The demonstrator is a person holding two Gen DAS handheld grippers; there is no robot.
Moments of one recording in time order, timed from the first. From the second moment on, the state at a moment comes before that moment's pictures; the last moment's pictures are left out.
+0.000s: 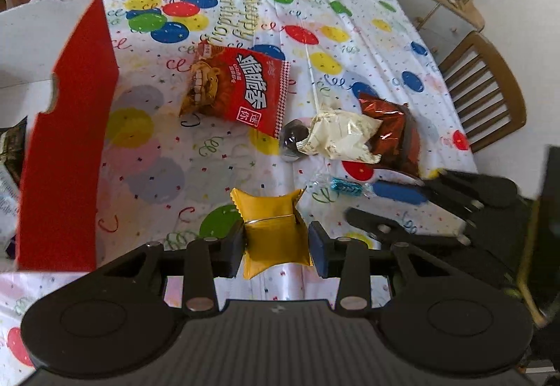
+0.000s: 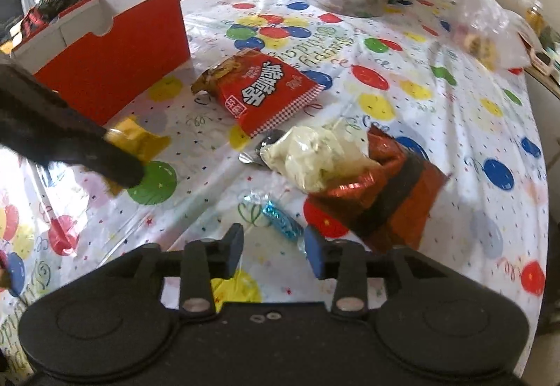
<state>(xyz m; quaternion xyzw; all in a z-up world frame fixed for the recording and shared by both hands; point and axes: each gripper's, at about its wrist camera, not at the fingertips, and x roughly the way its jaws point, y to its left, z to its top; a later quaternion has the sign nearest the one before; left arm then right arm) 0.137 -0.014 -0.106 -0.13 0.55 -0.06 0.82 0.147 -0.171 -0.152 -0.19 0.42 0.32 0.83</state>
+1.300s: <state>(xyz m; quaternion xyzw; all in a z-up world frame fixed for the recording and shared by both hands) 0.092 0.022 -0.063 -0.11 0.51 -0.08 0.85 0.096 -0.153 -0.093 -0.09 0.42 0.27 0.86</state>
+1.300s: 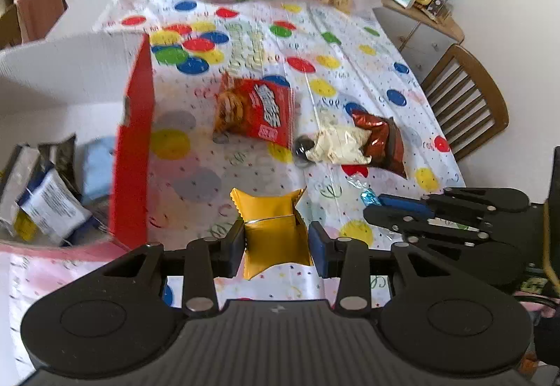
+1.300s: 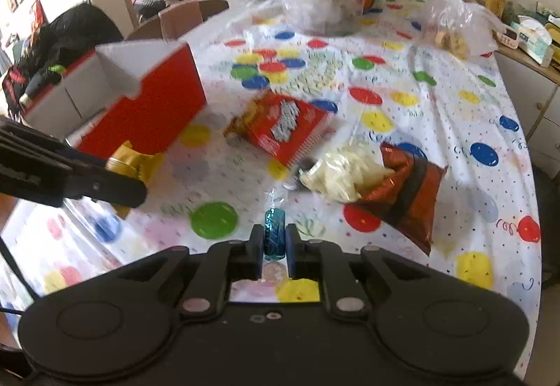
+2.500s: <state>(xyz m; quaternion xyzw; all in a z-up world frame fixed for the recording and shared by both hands) 0.096 0.236 -0.033 -0.10 0.46 0.02 0.88 0.101 0.059 -0.047 -0.08 0.39 0.29 0.87</state>
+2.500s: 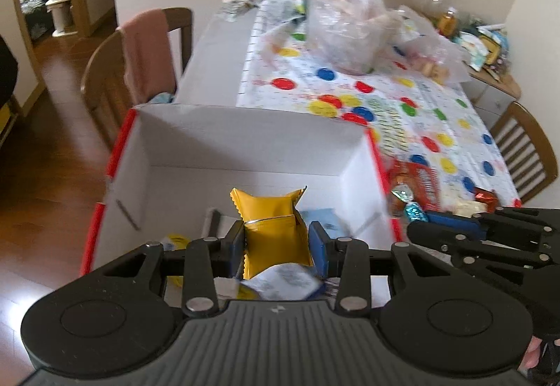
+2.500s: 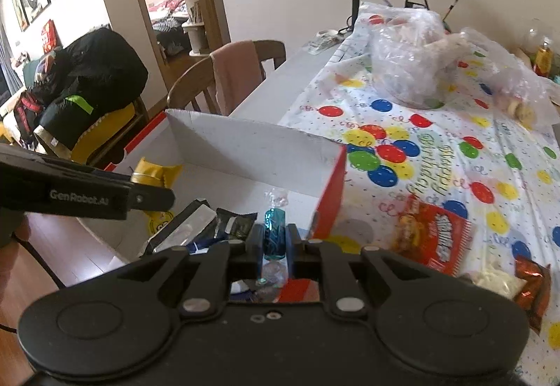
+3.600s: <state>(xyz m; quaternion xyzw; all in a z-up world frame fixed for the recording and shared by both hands) 0.149 0.287 -0.114 -0.05 0.57 0.05 0.82 0.145 0.140 -0.119 -0.18 0.45 0.28 0.83</state>
